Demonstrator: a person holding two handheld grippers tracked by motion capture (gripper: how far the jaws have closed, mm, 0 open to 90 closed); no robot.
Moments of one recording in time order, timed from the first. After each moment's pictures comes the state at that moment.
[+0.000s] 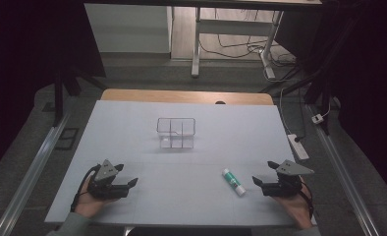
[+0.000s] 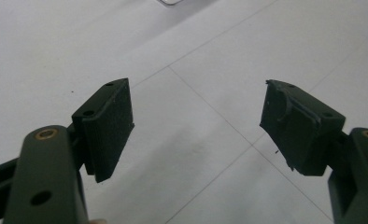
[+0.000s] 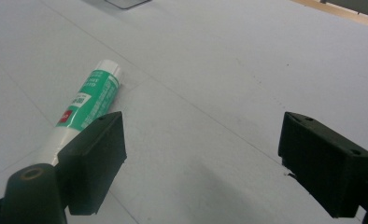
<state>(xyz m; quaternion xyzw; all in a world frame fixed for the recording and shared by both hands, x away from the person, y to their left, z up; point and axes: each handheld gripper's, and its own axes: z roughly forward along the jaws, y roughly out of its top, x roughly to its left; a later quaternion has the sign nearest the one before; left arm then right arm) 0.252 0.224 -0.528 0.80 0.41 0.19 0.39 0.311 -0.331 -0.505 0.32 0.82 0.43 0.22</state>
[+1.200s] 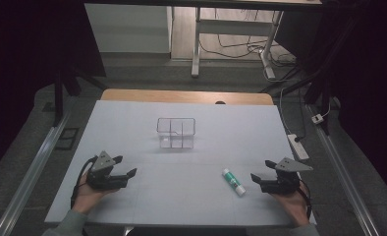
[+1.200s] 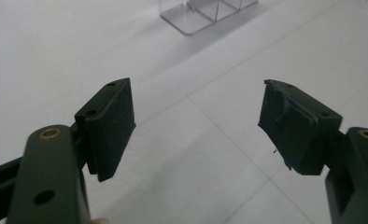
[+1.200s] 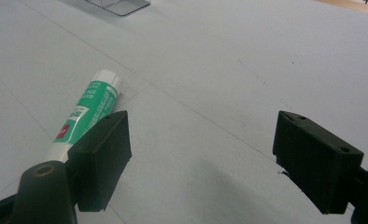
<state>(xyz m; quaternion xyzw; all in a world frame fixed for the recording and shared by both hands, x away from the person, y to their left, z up) 0.271 0.230 -0.514 0.79 0.42 0.20 0.41 0.317 -0.328 -0.507 0.34 0.81 0.43 0.21</state>
